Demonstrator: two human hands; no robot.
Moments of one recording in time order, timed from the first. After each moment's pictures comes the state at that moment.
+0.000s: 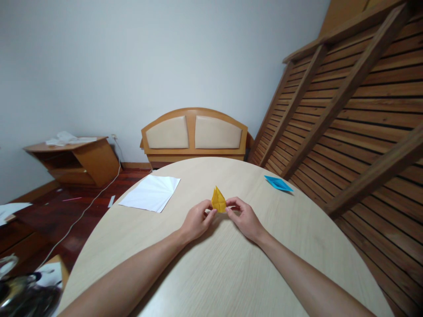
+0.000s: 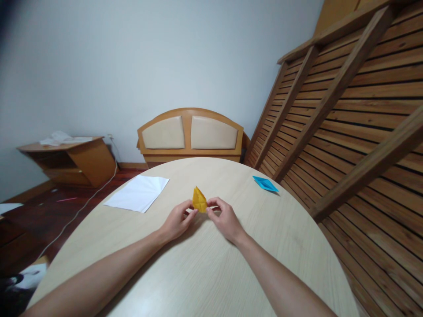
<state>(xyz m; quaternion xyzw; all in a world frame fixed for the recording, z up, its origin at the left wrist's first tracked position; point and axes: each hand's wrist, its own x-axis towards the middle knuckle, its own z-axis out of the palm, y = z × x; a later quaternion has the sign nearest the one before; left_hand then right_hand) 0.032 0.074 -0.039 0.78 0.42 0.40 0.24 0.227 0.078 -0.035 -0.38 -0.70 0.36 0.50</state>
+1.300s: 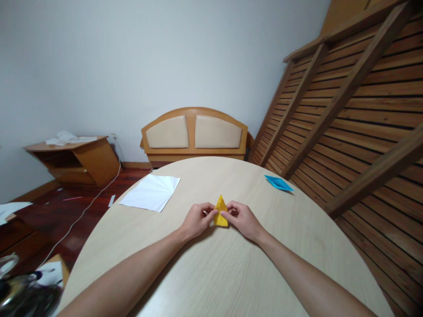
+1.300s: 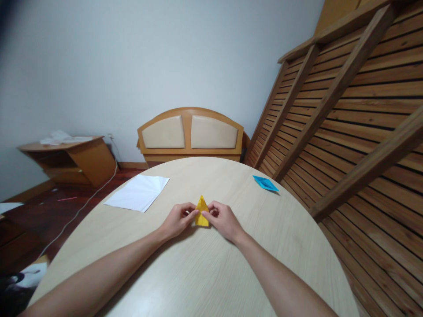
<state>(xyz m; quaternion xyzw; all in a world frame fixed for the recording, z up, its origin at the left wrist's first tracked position) 0.031 0.077 -0.041 0.74 0.43 0.39 0.35 0.228 0.079 -0.043 -0.40 -0.68 0.44 0.42</state>
